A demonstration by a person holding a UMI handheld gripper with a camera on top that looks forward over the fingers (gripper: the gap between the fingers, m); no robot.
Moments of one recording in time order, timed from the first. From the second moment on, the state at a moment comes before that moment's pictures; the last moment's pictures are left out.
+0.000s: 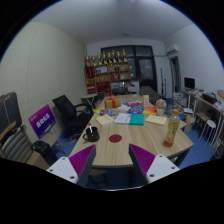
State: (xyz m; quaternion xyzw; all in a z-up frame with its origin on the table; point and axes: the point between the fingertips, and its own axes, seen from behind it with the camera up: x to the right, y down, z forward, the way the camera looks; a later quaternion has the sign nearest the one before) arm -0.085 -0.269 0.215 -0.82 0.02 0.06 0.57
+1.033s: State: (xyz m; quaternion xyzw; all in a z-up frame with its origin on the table) arm 0.253 -0.014 0.077 -0.75 0.10 -0.06 0.65
